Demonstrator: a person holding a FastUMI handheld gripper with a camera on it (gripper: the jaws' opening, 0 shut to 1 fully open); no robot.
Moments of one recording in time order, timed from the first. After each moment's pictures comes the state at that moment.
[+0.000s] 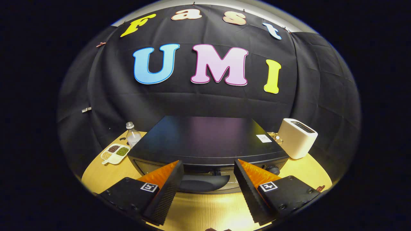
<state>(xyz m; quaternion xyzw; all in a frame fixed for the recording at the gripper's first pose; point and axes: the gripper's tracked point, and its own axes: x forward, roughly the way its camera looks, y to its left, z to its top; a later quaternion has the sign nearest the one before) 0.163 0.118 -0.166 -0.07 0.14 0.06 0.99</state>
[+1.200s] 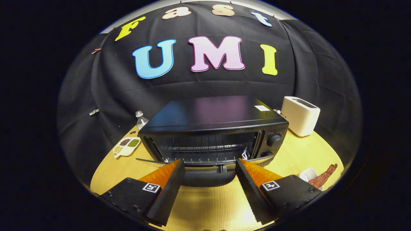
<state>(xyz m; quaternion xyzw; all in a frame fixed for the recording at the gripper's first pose) 0.098 0.108 -0.207 -0.01 0.20 0.08 0.98</state>
